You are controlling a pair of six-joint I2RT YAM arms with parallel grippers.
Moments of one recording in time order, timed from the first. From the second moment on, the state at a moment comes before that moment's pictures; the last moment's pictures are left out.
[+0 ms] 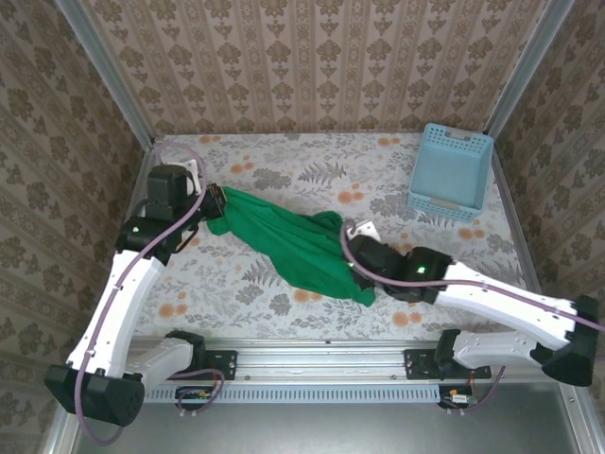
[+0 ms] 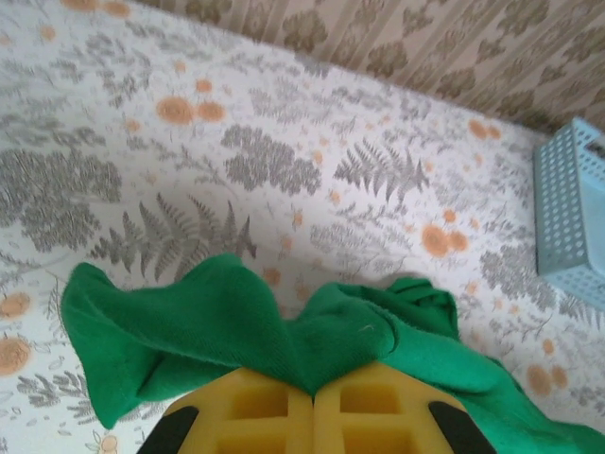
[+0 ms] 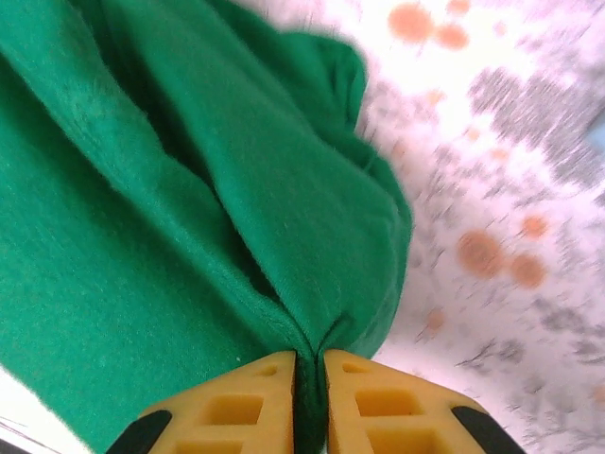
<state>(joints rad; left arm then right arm) -0.28 1.04 1.11 -0.69 0.12 -0.43 1.03 1.15 0.99 -0.90 0.45 0.49</state>
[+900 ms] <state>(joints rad) -0.25 1.12 0.96 -0.65 0.18 -0.42 1.06 1.38 0.84 -0.63 0.34 0.29</state>
